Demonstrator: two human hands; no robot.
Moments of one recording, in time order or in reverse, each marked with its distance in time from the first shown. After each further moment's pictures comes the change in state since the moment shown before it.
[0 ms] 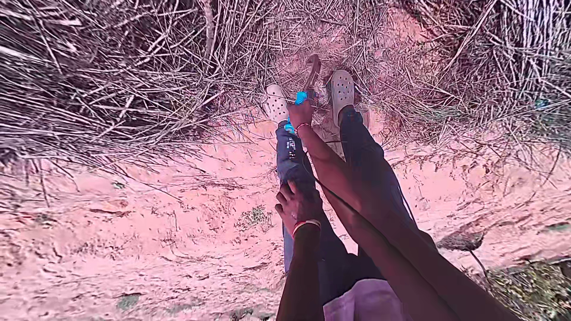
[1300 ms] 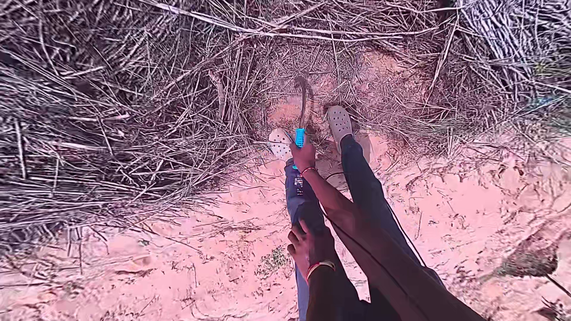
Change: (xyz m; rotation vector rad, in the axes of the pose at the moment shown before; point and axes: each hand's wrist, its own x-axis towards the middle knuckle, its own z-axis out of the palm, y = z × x) left_hand 0.007 -0.002 -0.001 0.157 -0.004 0.017; right_hand -0.001 0.011 0.000 0.063 0.092 -0.192
